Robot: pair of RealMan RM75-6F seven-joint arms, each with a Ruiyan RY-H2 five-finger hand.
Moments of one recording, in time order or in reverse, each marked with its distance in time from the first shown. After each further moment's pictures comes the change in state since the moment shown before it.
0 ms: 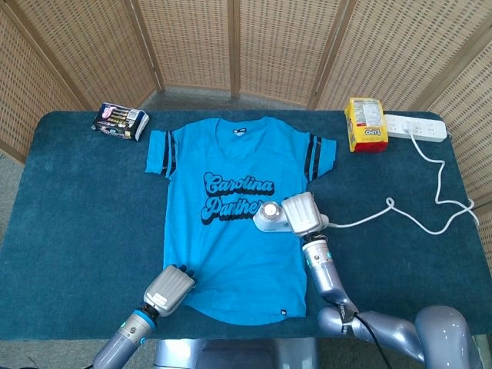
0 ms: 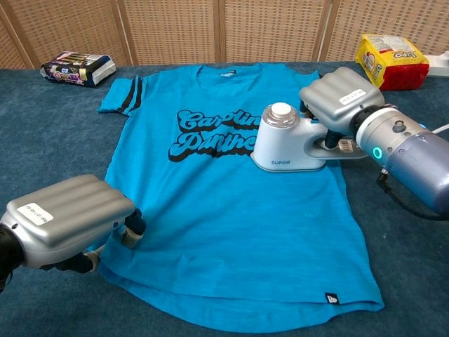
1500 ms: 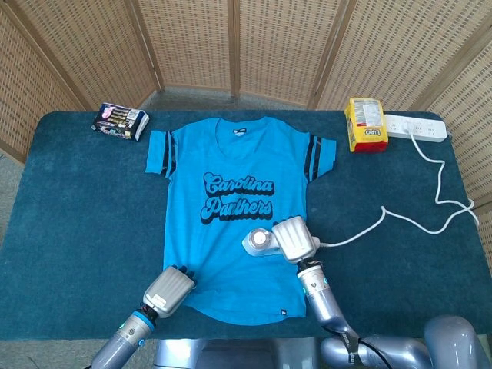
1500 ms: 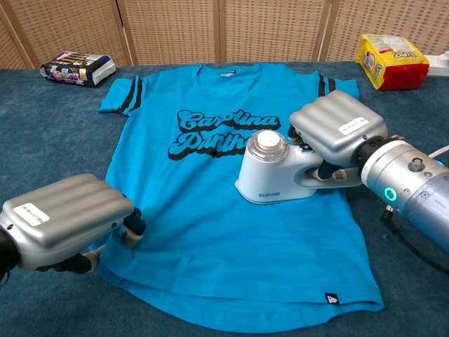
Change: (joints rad) left arm 0.007 0.011 0.005 -0.007 0.028 -0.004 -0.008; right arm -0.082 0.019 -0.096 -0.218 -0.064 0.098 -0.044
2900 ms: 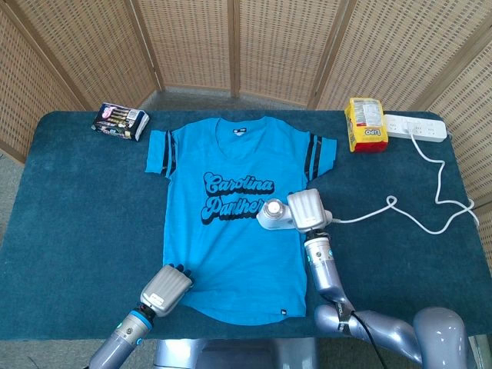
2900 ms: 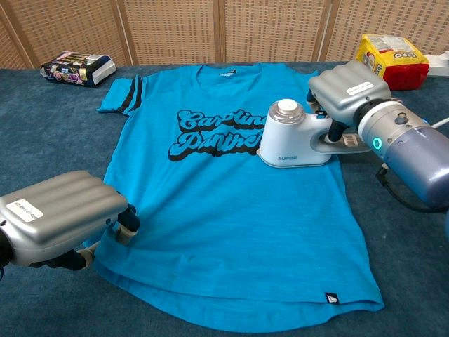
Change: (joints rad) left arm 0.008 0.015 -0.005 -0.015 -0.012 0.007 0.014; right arm 0.079 -0.050 0.149 0.260 0.102 -0.071 0.082
